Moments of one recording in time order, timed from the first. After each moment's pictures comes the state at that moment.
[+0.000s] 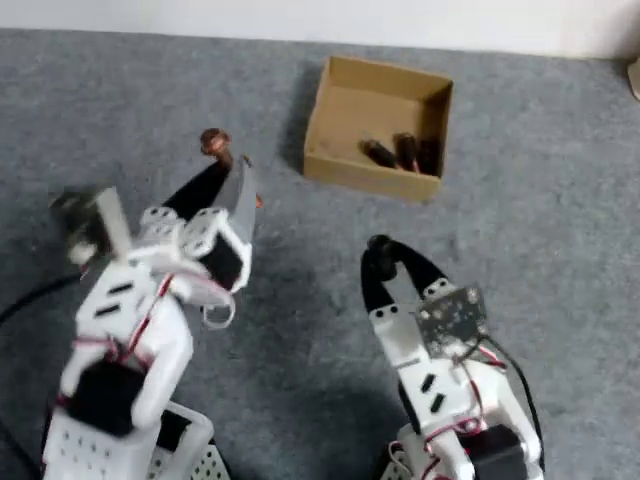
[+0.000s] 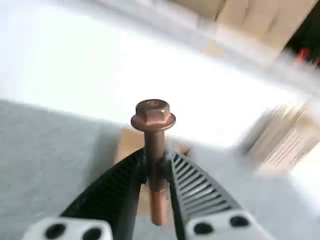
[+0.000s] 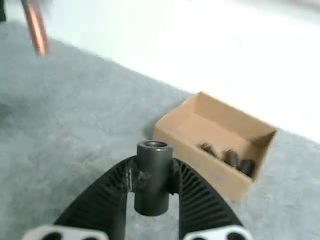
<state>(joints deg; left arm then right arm) 15.7 -79.4 53.9 33.5 33.1 -25.8 -102.4 69.5 51.8 12.8</state>
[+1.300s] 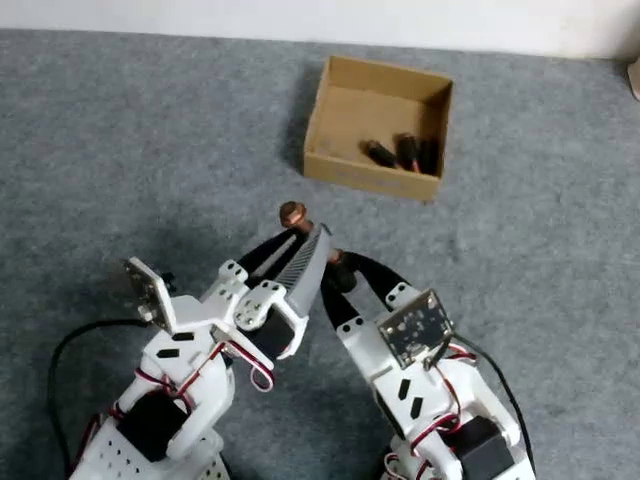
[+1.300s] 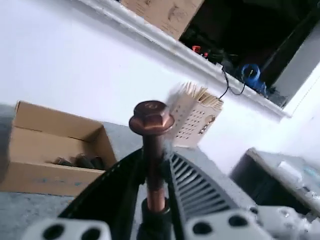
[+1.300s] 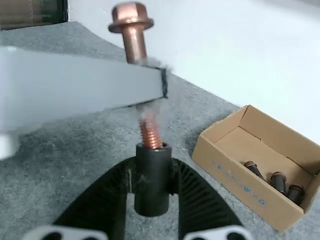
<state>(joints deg) 33.9 -99.0 81.5 20.0 35.6 -35.6 -105.0 74.5 46.9 12.9</state>
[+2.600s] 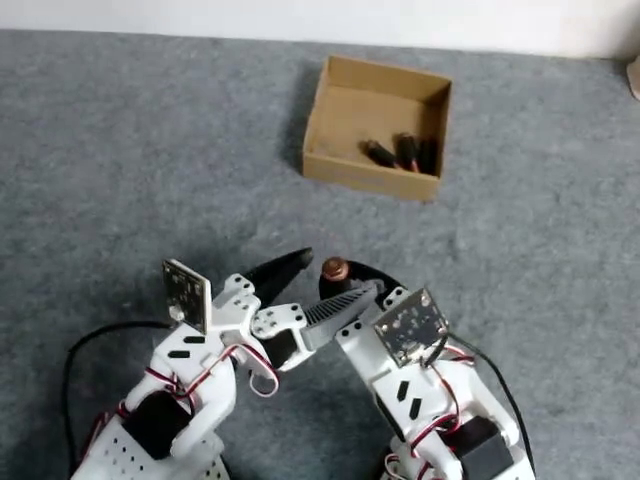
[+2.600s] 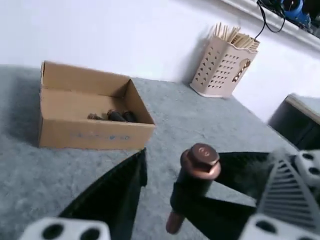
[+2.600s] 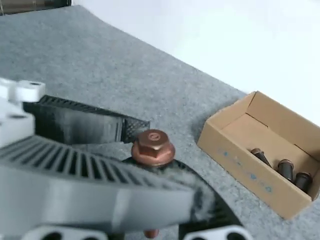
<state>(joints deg) 38.3 -99.7 86.5 32.2 28.3 -36.1 -105.7 75.9 49.4 12.9</state>
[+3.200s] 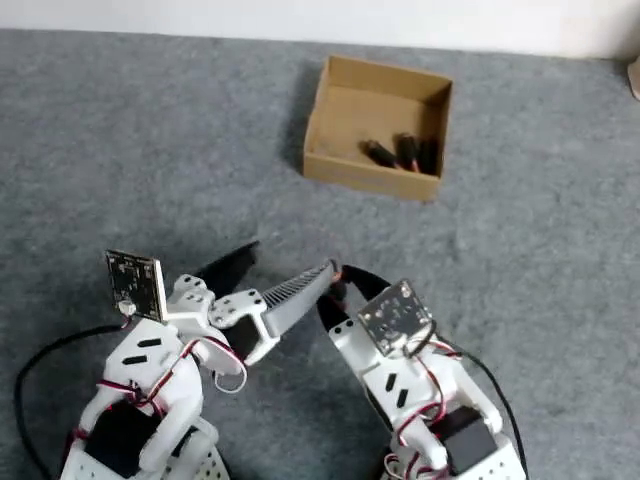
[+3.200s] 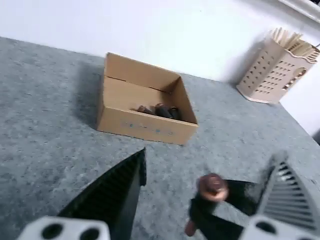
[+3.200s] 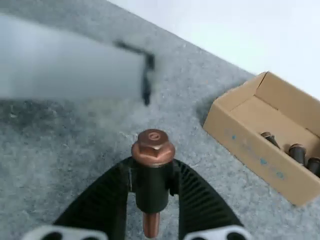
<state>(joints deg) 23.9 -99.6 71.9 51.2 28.6 -36.0 -105.0 83.6 44.7 12.9</state>
